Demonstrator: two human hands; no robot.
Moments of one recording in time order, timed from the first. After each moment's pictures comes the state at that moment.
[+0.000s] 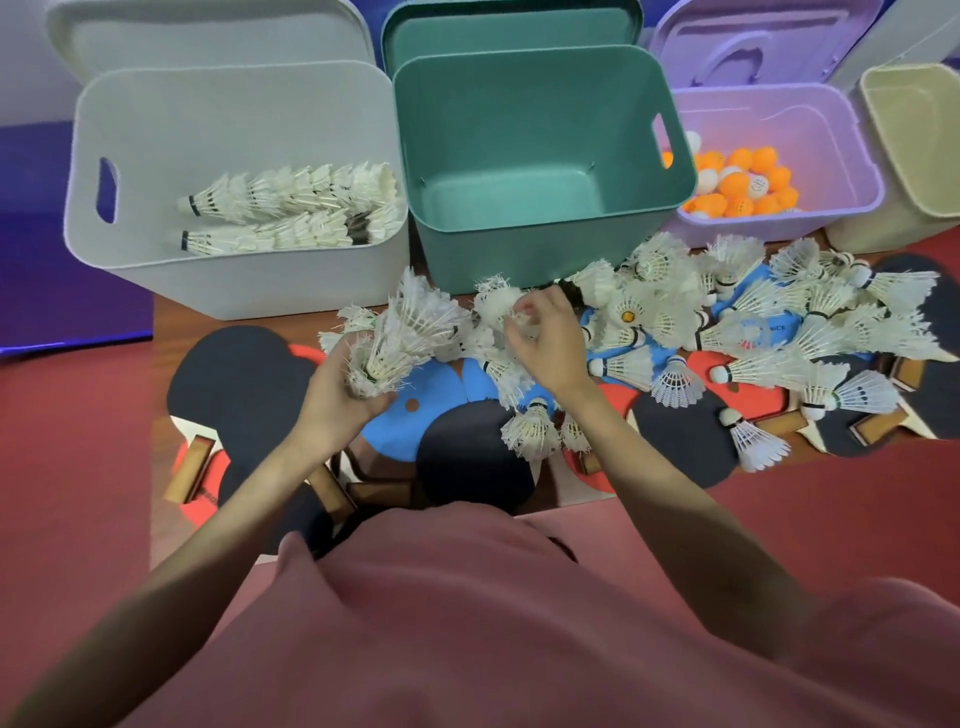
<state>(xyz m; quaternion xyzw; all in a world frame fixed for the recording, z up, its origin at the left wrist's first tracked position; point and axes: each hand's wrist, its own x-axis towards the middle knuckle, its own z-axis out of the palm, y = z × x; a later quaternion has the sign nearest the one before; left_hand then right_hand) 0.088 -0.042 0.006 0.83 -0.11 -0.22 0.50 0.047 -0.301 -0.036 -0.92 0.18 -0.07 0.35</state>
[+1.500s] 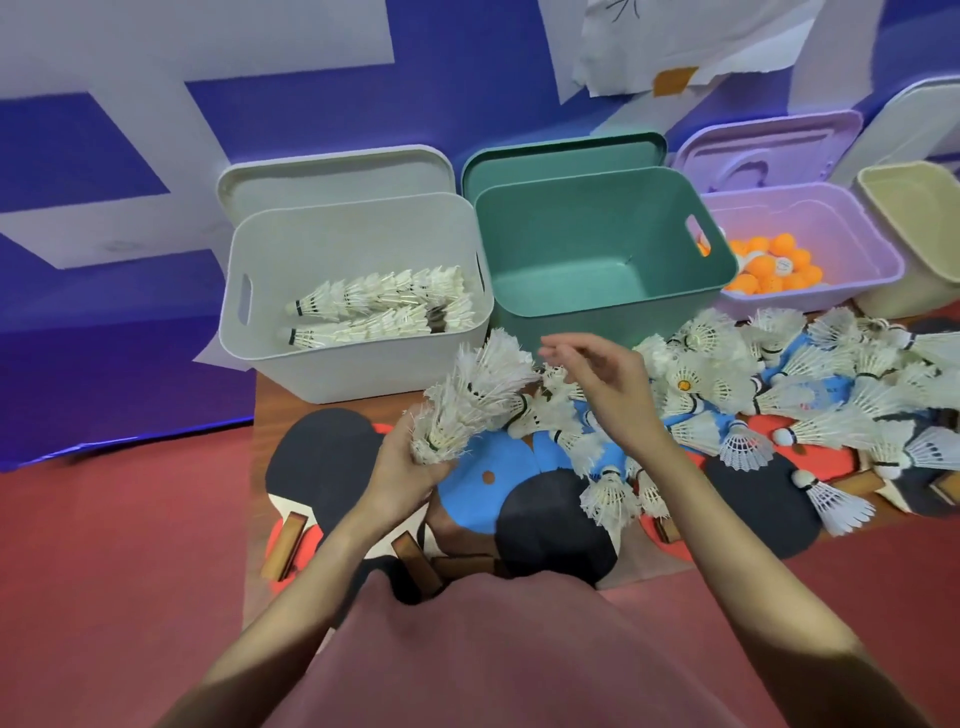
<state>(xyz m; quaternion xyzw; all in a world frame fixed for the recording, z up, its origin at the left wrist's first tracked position) 0.101 -0.003 0.015 0.78 -0.12 -0.23 0.57 0.050 -0.236 0.082 -0.77 0.11 -0.14 0.61</state>
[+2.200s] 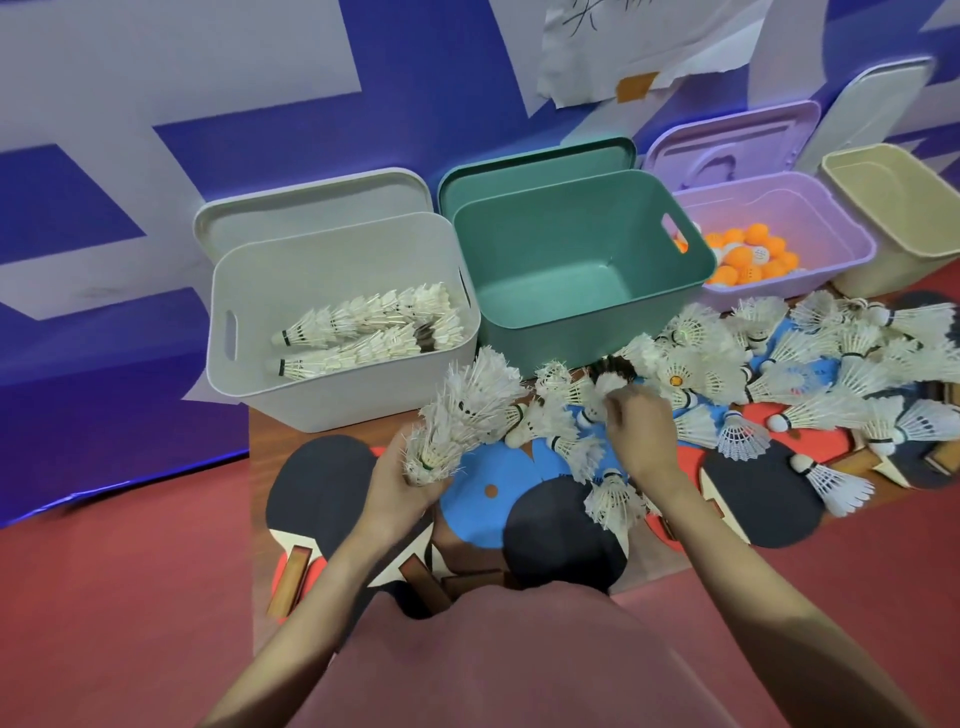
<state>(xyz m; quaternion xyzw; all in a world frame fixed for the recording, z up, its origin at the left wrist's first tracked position) 0.107 0.001 0.014 0.78 -0.13 -0.23 0.57 0.026 -0.280 -0.005 -0.94 0.29 -0.09 0.16</state>
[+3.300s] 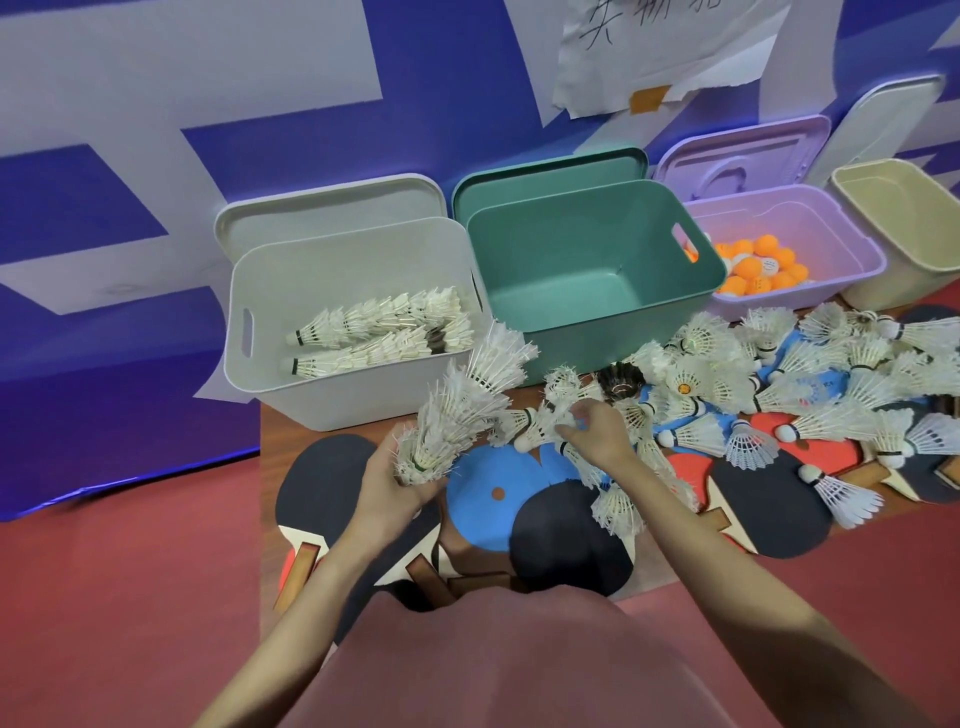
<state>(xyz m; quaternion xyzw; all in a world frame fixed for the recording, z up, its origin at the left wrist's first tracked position) 0.107 0.014 0.035 0.77 -0.14 -0.20 0.58 0.059 -0.255 -0.033 -0.87 0.33 0.09 0.36</state>
